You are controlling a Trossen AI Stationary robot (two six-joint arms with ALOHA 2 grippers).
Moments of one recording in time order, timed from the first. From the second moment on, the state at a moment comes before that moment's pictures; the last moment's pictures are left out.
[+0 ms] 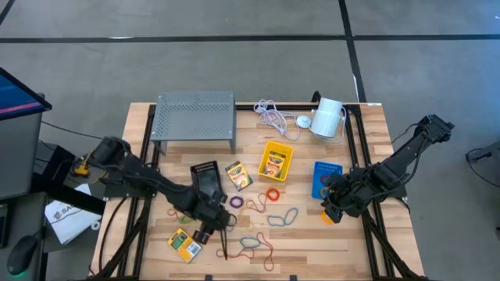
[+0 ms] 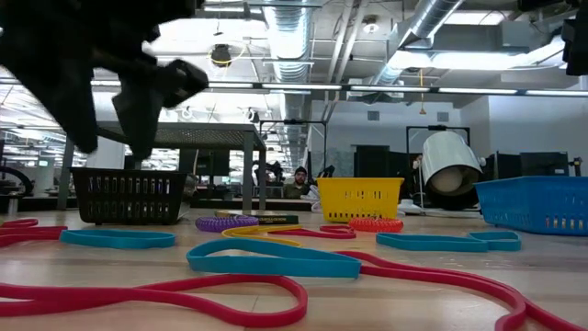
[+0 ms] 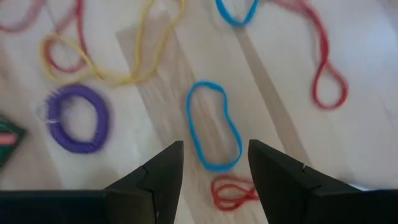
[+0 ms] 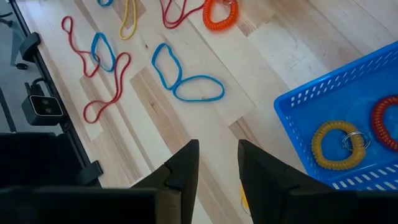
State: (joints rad) left arm -0.48 1.68 1.05 -0.55 -0.06 -0.06; right arm 0.70 1.04 0.88 -0.94 0.32 1.31
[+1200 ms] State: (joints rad) left arm -0.46 1.87 1.08 -0.50 -0.08 -0.11; right arm 0.73 1.12 0.88 -0.90 0.32 1.27
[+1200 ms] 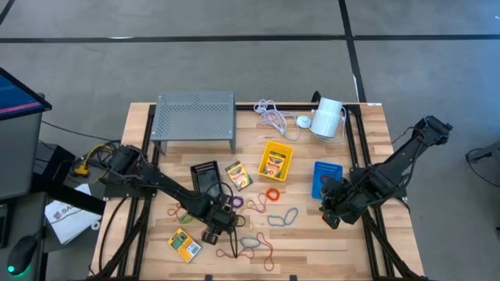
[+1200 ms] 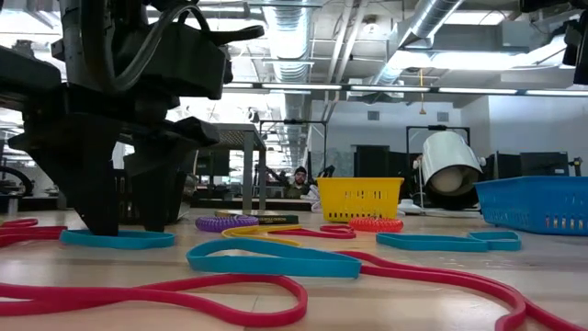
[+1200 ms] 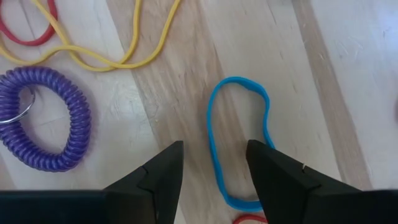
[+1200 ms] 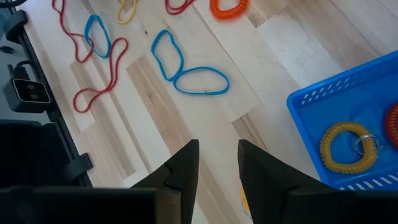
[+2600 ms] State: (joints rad) left arm -0.43 1.49 1.00 -0.51 -0.39 -0.19; right arm 0.68 1.11 0.88 -0.88 0.34 1.22
